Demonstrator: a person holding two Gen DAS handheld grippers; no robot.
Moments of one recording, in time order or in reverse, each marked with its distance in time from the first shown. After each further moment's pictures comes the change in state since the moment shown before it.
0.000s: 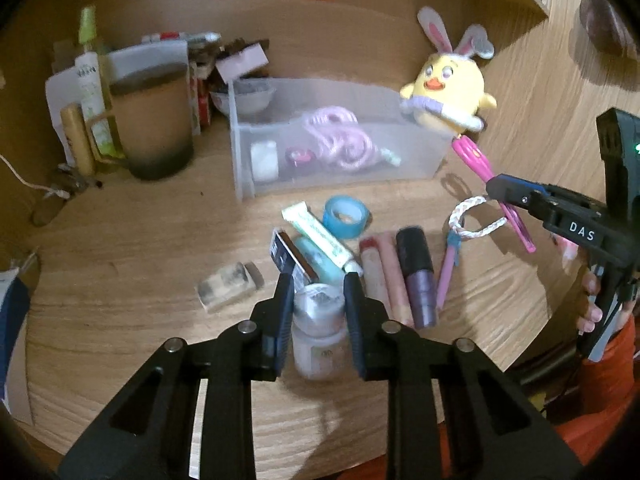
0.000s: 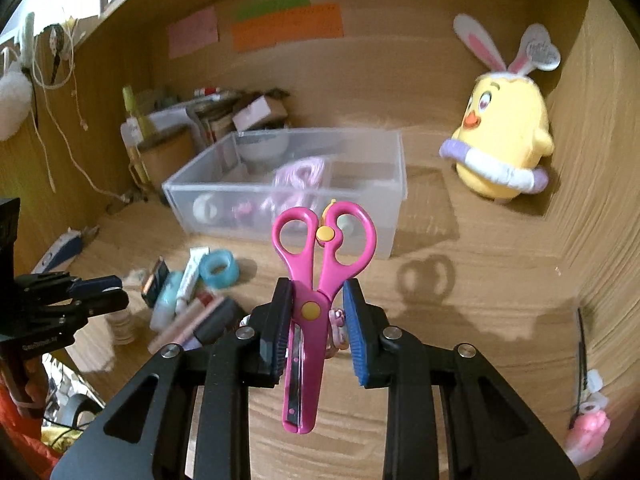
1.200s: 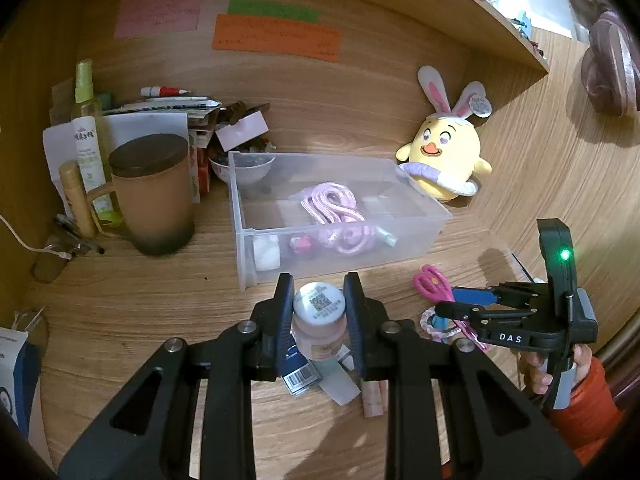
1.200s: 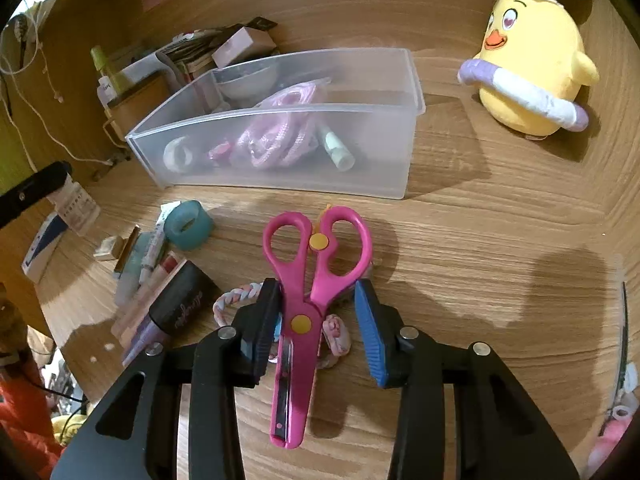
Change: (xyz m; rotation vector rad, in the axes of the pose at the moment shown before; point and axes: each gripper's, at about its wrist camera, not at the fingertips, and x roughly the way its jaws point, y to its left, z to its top) left arm -0.012 0.008 0.049 -0.023 -0.132 -0.040; right arm 0.063 -0.018 -0.014 0.038 0.236 0.066
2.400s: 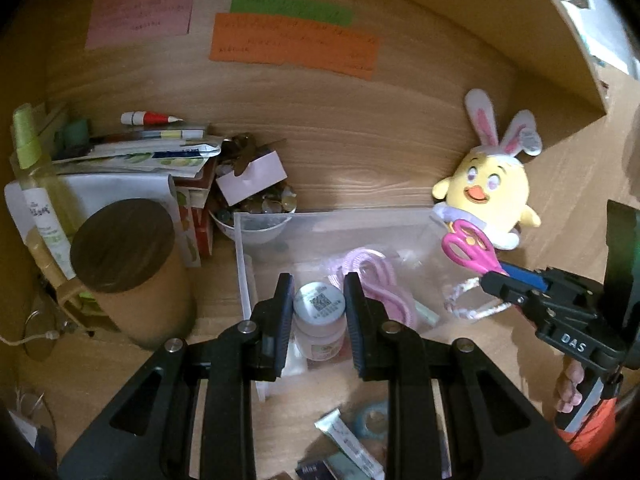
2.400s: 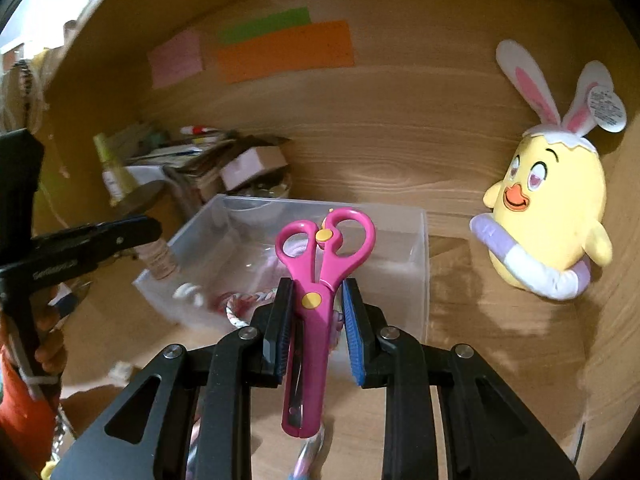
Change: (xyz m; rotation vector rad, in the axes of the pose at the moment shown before) left arm 0.076 0.026 0.089 -0.031 0.013 0.048; right arm -0.021 0.011 0.108 -0.060 -0.237 -0.021
